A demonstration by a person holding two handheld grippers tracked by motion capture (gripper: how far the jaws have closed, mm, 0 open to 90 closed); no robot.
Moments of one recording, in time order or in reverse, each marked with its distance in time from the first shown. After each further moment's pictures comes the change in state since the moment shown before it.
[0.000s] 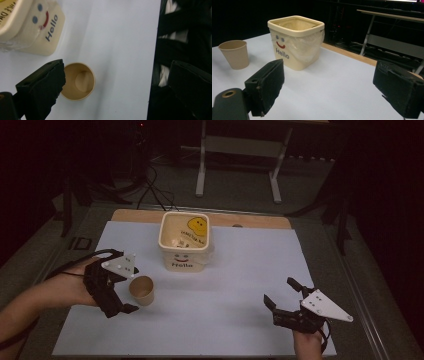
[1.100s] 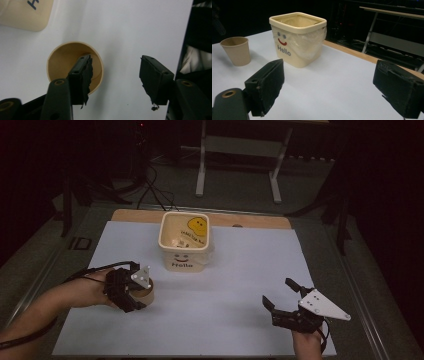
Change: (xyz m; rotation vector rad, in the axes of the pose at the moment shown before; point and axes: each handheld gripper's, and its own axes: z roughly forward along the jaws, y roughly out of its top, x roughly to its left) left arm 0.012 -0.013 0.066 0.204 0.045 -0.016; right arm 0.001 -0.001 0.002 0.025 0.015 -0.004
